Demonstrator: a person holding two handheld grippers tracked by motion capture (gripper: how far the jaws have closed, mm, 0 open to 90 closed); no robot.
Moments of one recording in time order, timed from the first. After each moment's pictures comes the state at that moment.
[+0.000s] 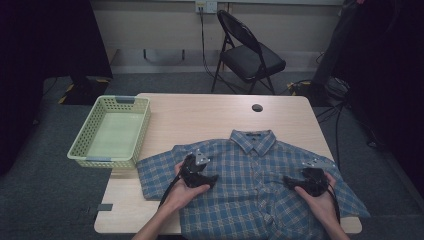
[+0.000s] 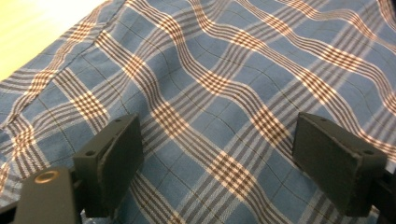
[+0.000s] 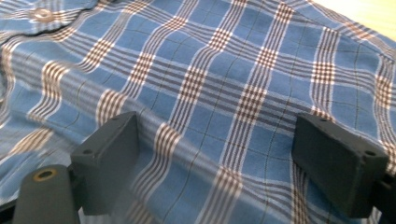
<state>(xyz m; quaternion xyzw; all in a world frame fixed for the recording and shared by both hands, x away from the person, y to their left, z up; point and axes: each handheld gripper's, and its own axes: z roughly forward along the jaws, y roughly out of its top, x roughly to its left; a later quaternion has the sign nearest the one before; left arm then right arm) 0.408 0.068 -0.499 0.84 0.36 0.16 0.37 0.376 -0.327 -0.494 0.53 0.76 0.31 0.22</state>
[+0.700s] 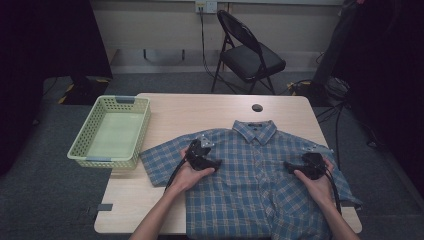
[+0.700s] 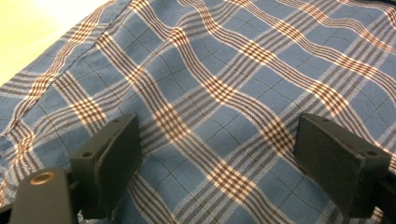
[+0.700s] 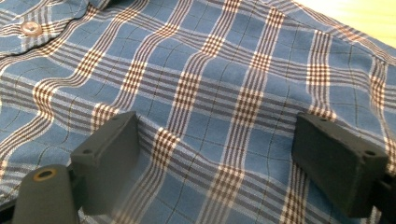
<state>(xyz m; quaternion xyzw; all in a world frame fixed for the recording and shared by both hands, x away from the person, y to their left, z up) 0.464 0.056 -0.499 0.84 0.36 0.16 0.37 0.427 -0.339 -0.496 0.54 0.74 0.31 0.24</state>
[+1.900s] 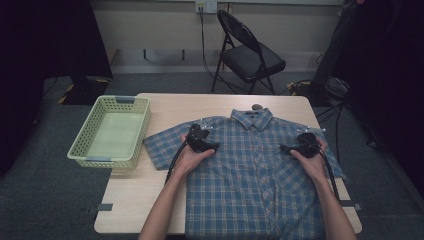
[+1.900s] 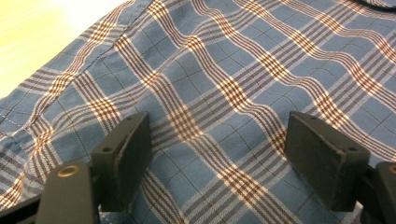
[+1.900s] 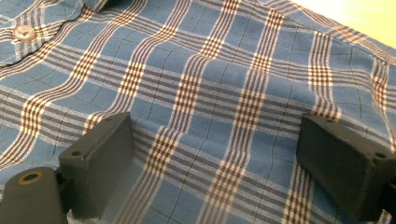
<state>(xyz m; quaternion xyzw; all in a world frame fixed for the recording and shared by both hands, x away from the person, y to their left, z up) 0.528 0.060 -0.499 0.83 0.38 0.17 0.38 0.506 -0.345 -0.497 0.52 0.76 0.32 0.23</state>
